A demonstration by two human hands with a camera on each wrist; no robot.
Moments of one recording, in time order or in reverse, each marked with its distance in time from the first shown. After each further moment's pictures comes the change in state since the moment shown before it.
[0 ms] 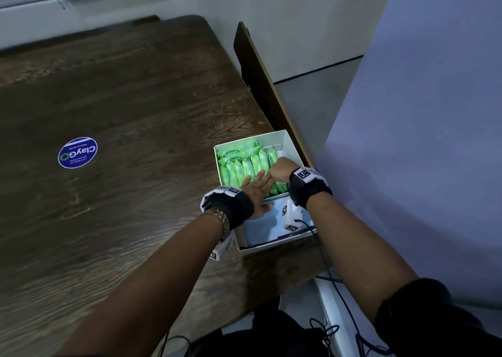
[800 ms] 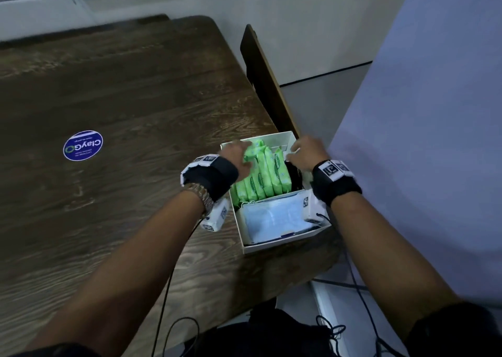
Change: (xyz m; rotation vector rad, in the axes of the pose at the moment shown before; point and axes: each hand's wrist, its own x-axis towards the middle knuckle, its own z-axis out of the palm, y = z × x) left_hand -0.034 -0.049 -0.069 -0.303 0.375 -0.296; right_hand -0.003 0.015 -0.040 -0.128 0.356 -0.171
